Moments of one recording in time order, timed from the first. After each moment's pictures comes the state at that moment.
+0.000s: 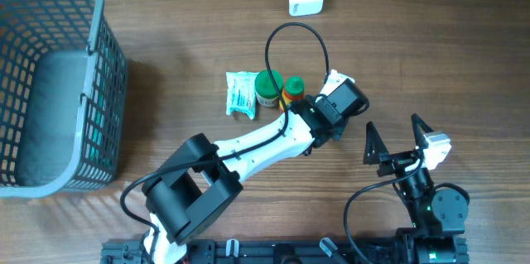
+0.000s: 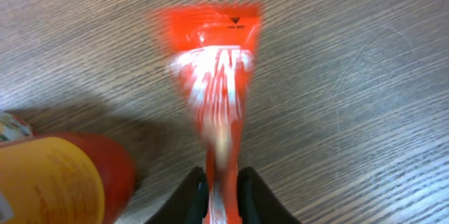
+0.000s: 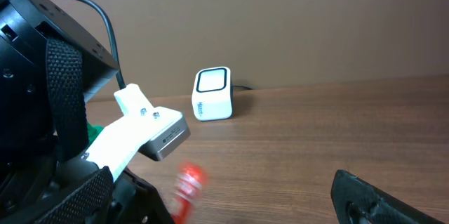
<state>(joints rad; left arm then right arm) -0.95 1.97 1.35 -0.44 -0.24 -0.42 0.01 0.01 0.01 0.01 -0.21 0.18</state>
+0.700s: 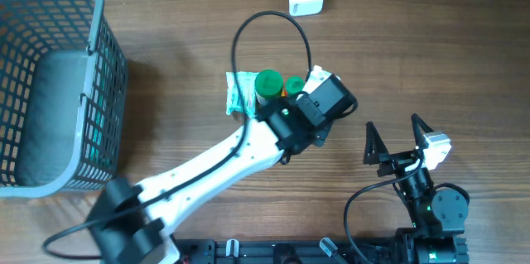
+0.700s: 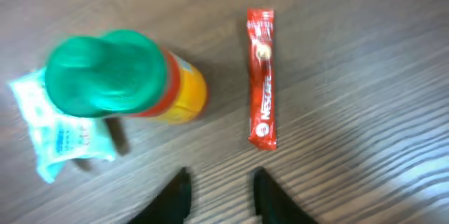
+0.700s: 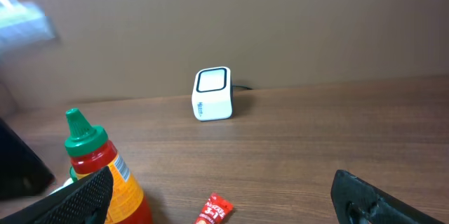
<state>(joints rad) -0.95 1.65 1.39 -0.82 -0.27 -0.42 0.01 0.01 0.01 0.01 -0.21 0.18</state>
